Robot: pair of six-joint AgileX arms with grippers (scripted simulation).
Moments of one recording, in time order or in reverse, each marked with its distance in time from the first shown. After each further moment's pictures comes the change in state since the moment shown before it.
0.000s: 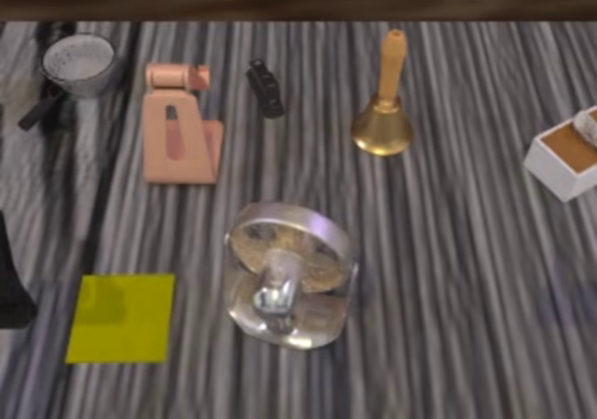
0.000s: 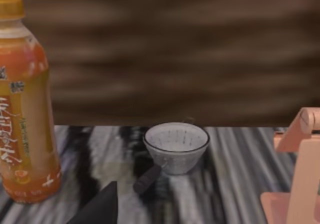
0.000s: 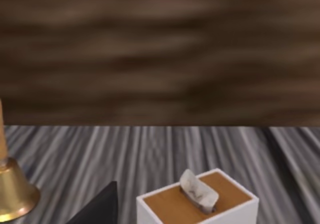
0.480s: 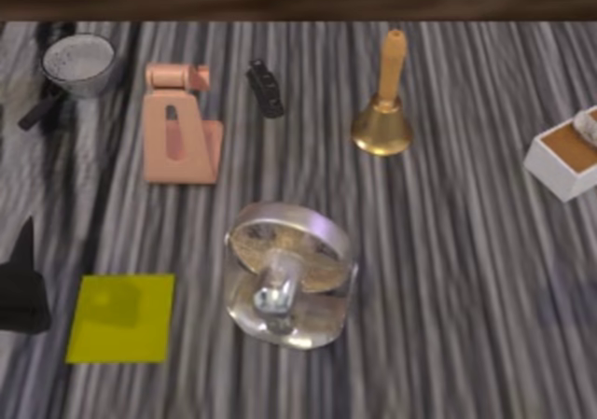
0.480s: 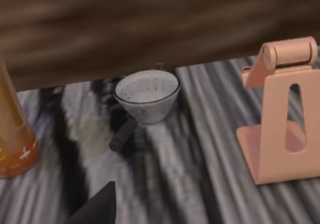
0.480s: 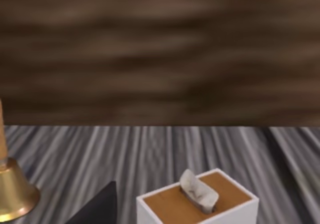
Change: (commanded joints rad) left arm -0.074 0.201 0.168 -0.158 0.022 0.128; right arm 0.000 0.000 0.000 0.000 0.000 0.000
